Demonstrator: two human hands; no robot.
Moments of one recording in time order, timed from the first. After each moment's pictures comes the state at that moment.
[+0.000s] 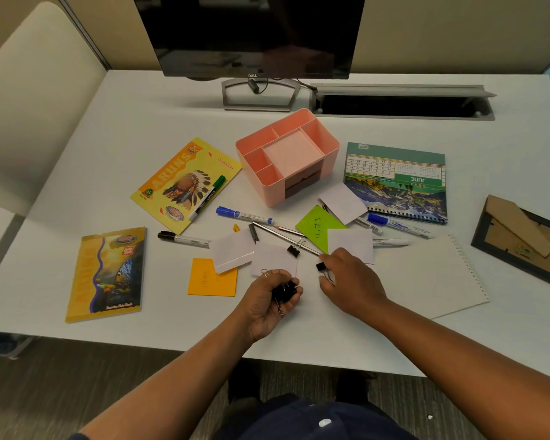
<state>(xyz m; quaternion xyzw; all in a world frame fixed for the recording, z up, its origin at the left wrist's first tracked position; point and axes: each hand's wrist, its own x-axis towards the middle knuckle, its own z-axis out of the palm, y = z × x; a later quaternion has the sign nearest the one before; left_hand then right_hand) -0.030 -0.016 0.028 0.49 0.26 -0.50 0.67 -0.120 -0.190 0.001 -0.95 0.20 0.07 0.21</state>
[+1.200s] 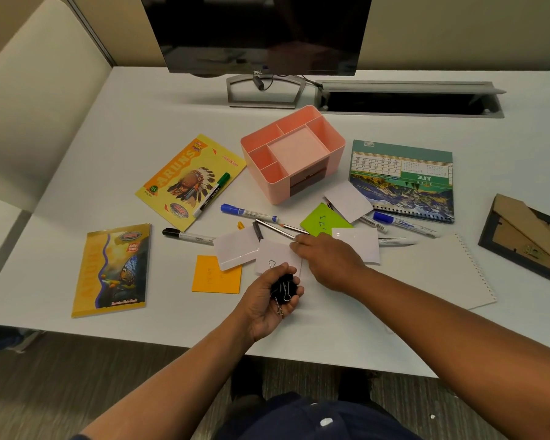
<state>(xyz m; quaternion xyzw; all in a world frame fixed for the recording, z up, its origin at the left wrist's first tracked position) -0.028 -0.007 0.027 0.46 0.23 -0.52 0.68 -0.063 -0.187 0.007 -0.98 0.02 0.13 0.13</state>
